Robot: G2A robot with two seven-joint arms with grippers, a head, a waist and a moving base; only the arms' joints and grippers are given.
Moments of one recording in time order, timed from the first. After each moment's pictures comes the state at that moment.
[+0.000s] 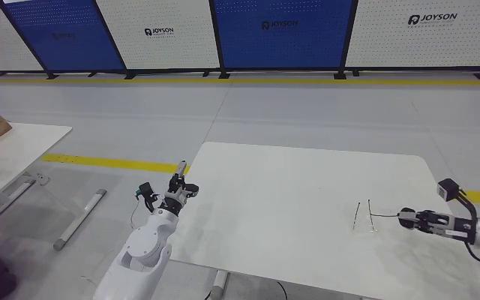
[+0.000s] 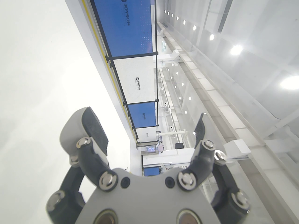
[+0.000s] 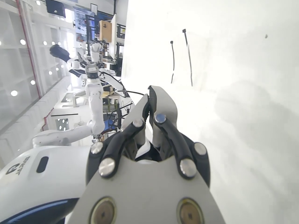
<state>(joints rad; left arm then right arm) 1.73 -1.15 -1.60 -1.80 -0.42 0.00 0.00 -0.91 -0.83 1.21 -0.87 0.35 -0.34 1.39</state>
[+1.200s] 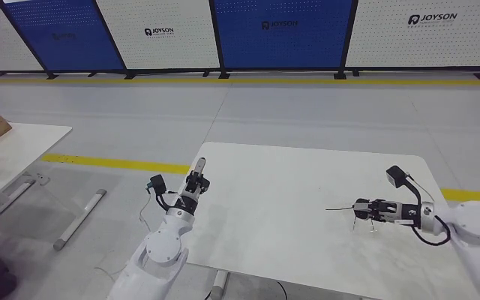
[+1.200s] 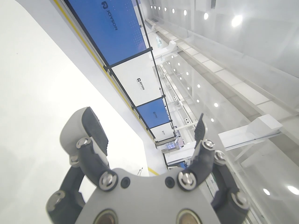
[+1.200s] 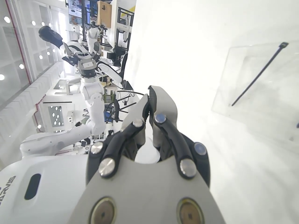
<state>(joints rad) 1.70 -1.17 -1.48 -1.89 -0.12 0.01 0.12 -0.95 -0.87 1.08 -1.24 0.29 -0.11 1.20</state>
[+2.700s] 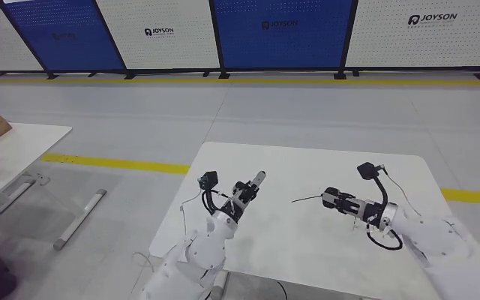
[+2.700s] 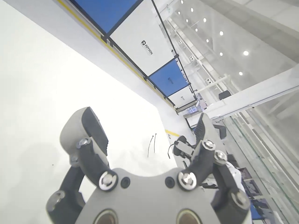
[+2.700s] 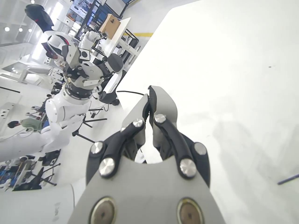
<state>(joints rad) 1.56 -1.21 -1.18 -1.90 0.22 0.18 0.05 -1.08 -0.91 1.01 -1.57 0.01 -0.22 0.75</state>
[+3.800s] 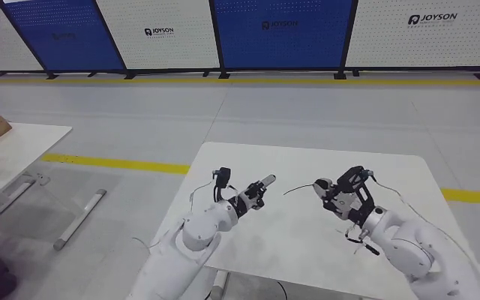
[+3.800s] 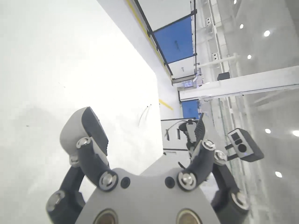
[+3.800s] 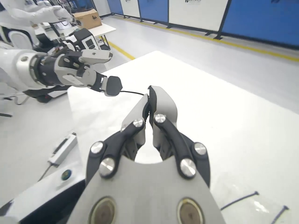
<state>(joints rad) 1.43 -1.21 -1.24 -1.81 -0.14 0.34 -0.37 -1.14 -0.91 0.95 -1.75 -0.73 -0.29 0.30</state>
